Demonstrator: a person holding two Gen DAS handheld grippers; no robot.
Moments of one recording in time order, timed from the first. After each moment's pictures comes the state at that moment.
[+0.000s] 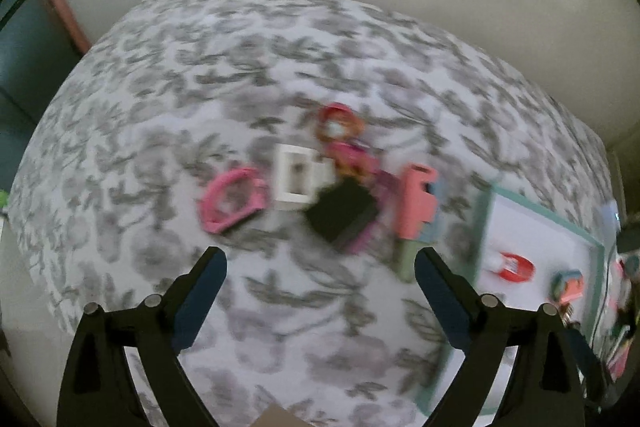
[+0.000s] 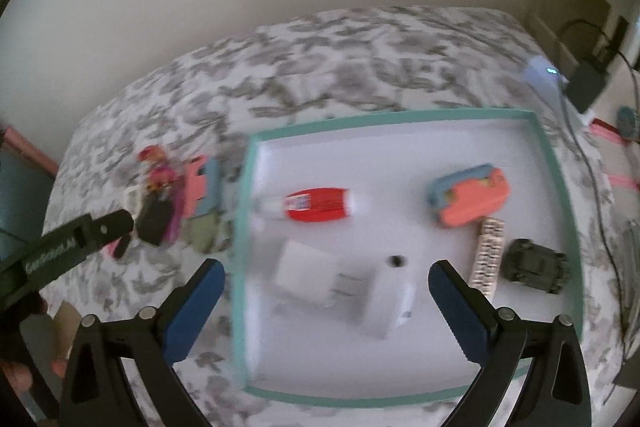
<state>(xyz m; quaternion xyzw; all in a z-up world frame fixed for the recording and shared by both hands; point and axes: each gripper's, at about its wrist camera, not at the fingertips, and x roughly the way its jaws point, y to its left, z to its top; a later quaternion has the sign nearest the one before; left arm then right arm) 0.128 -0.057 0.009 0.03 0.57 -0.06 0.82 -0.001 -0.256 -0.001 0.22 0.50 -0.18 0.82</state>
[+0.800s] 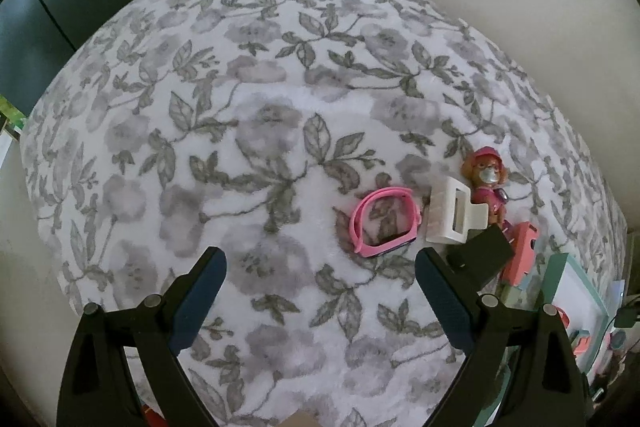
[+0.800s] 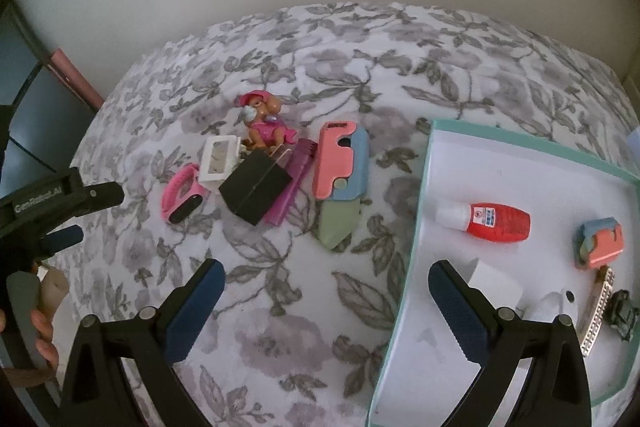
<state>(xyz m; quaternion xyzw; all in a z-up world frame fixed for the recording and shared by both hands) 0.163 0.058 -0.016 -0.06 0.59 0.01 0.80 0.068 -0.172 -0.028 0.15 0.52 -0.08 0.84</state>
